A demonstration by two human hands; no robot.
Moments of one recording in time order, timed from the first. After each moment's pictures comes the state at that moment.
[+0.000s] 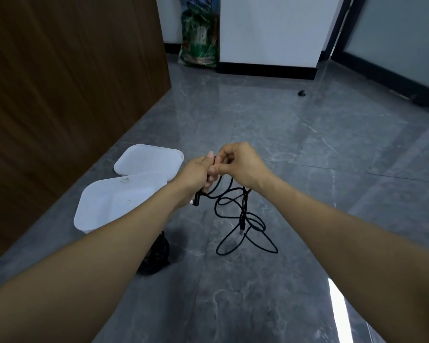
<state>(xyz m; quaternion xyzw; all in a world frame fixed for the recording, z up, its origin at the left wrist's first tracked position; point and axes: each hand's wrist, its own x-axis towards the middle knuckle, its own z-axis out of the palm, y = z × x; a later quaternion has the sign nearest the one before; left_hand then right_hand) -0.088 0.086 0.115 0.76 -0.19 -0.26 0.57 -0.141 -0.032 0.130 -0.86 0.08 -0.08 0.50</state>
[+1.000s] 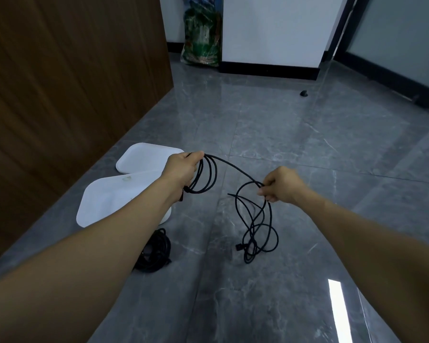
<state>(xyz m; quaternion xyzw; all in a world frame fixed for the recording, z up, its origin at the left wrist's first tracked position) -0.069 0.103 0.116 0.76 -0.04 -0.21 0.61 -0.177 -0.100 0.089 -0.88 0.26 0.06 0.39</state>
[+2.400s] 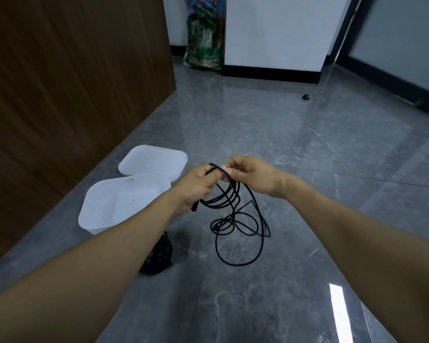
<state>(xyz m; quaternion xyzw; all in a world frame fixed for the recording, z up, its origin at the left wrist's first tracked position) -0.091 0.101 0.107 0.73 -0.21 -0.30 0.58 -0.151 -0.053 0.121 -0.85 0.02 0.05 0.52</state>
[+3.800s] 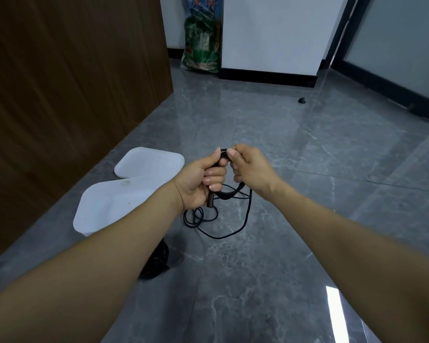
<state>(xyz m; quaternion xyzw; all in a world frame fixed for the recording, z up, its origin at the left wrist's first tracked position) -0.091 0.090 0.133 0.48 -0.12 -0.47 0.73 -0.143 -0.038 0.129 -0.78 0.10 -0.10 0.61</state>
